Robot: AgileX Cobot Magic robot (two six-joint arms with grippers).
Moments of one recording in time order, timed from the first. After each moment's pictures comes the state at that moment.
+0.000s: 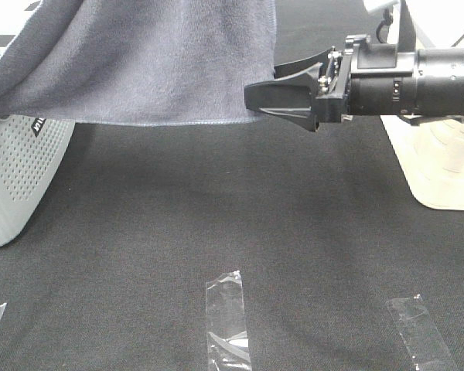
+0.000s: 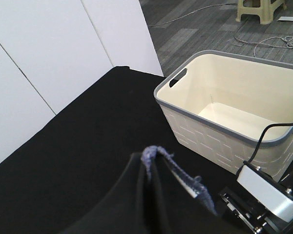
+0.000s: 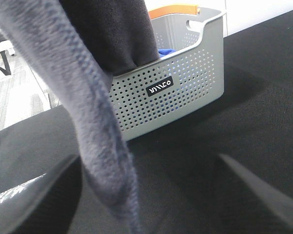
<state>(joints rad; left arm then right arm) -0.81 1.63 -2.10 0.16 0.84 0.15 0.20 1.69 -0.84 1.74 0.95 -2.09</state>
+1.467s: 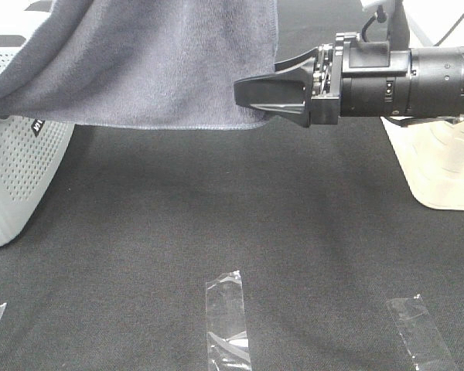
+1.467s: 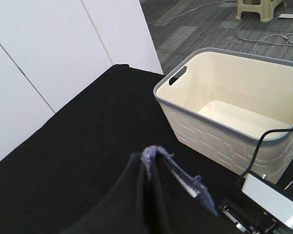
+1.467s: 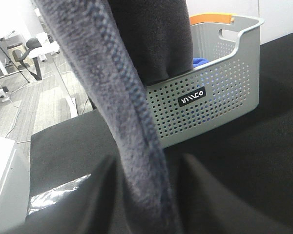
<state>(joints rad) -0.81 1.64 -2.10 0.16 0.84 0.15 0.24 1.69 -0.84 1.74 1.02 -2.08</state>
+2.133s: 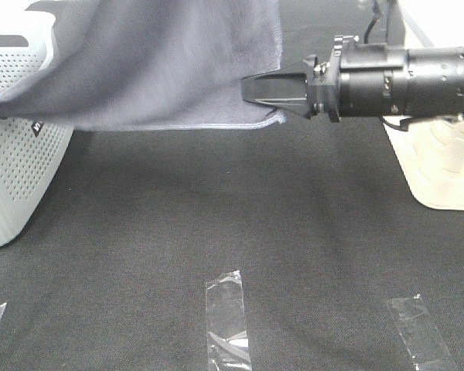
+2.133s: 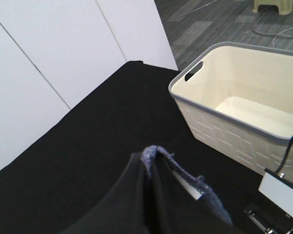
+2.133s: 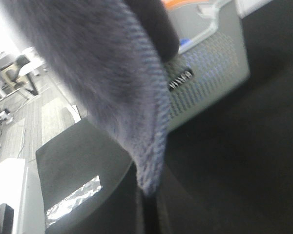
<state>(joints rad) -0.78 1.72 -2.10 0.29 0.82 0.05 0.24 1.69 -0.87 1.70 0.93 -1.79</state>
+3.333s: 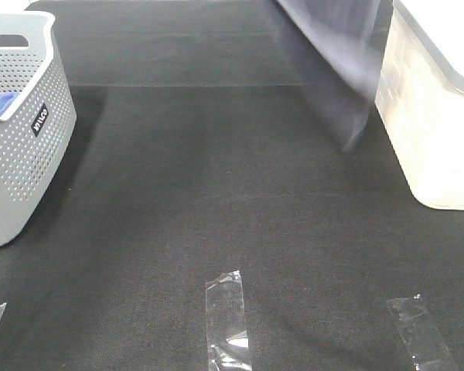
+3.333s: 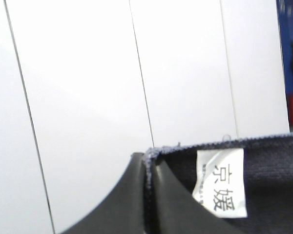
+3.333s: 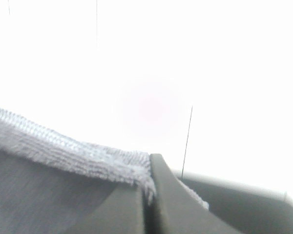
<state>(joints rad) -0.32 1.96 -2.13 0.20 -0.17 -0.07 0.25 1.70 -1.96 0.09 0.25 -0.21</state>
